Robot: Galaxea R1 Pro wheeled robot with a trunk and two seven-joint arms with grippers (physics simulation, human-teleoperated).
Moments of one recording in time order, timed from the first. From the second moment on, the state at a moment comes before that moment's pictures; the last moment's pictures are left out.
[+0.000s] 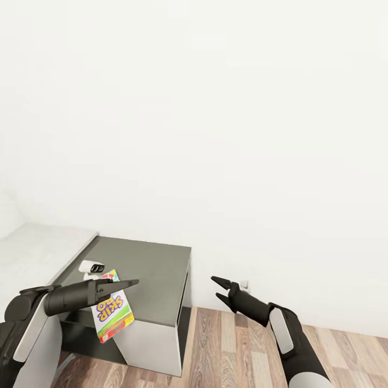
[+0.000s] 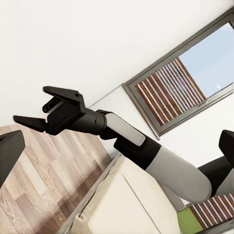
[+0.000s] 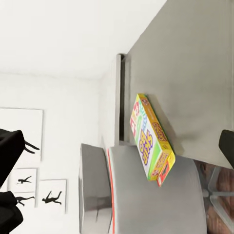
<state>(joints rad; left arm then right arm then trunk) -0.35 0.30 0.13 -1.43 0.41 1.02 -1.40 -0.47 0.14 -0.37 -0.91 -0.45 0.89 0.74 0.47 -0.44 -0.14</state>
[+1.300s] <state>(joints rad) -0.35 0.29 0.19 -1.43 0.42 1.03 -1.41 -0.47 0.10 -0.40 -0.92 -0.48 0.88 0.74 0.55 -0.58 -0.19</state>
